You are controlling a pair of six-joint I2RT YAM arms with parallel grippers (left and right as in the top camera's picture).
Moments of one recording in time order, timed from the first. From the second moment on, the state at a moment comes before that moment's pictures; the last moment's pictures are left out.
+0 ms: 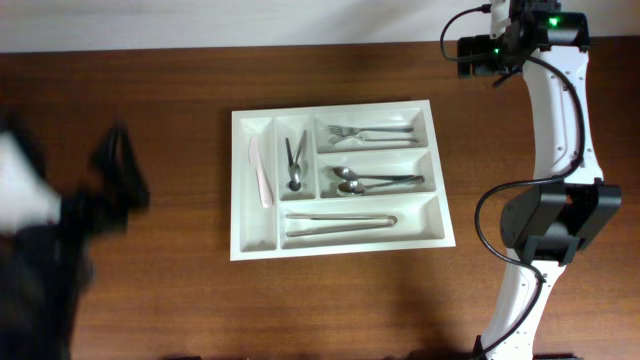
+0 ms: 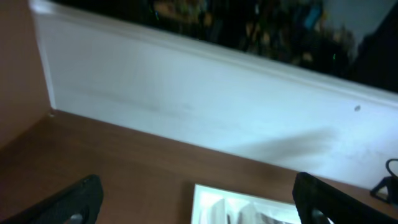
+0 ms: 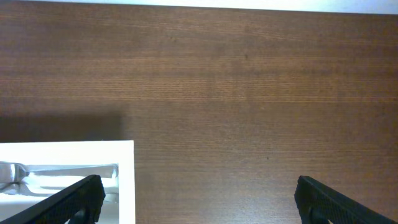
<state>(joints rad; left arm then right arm) 0.08 0.84 1.56 -0.90 -0.01 -0.25 -0.09 2.25 2.38 -1.15 0.00 -0.11</state>
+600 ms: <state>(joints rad) 0.07 0.26 0.45 -0.45 -0.07 -0.25 -0.09 2.25 2.38 -1.15 0.00 -0.11</state>
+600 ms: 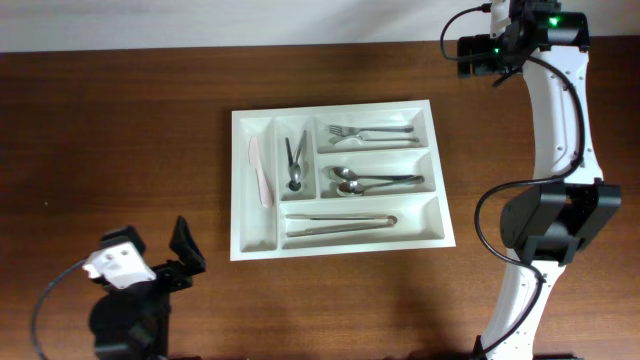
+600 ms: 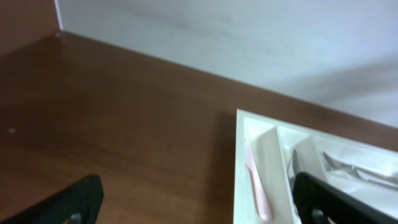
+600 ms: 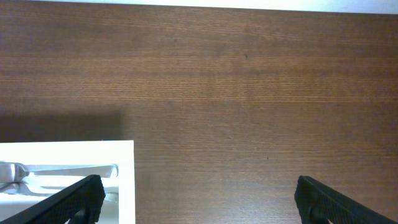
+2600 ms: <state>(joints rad) 0.06 0.03 0.08 -0.23 -0.03 0.14 -0.08 2.24 2.38 -1.15 0.00 -0.11</state>
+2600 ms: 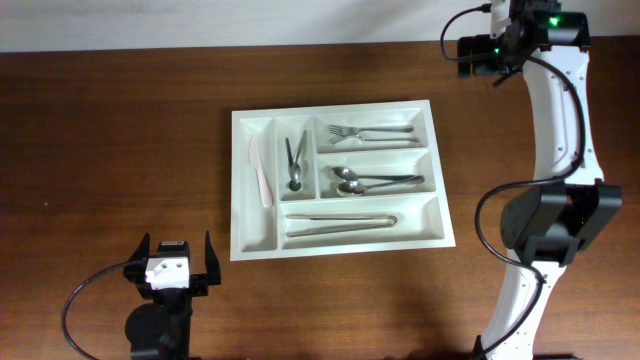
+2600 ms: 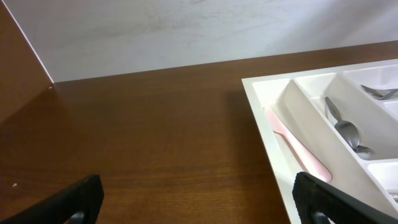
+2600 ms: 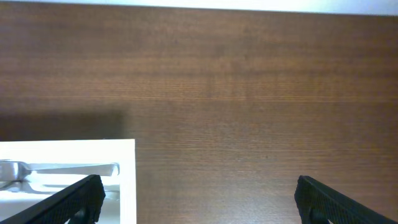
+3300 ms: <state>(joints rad) 0.06 0.03 0.08 -0.23 -0.03 0.14 -0.05 1.15 2.37 -1.14 0.00 -0.11</state>
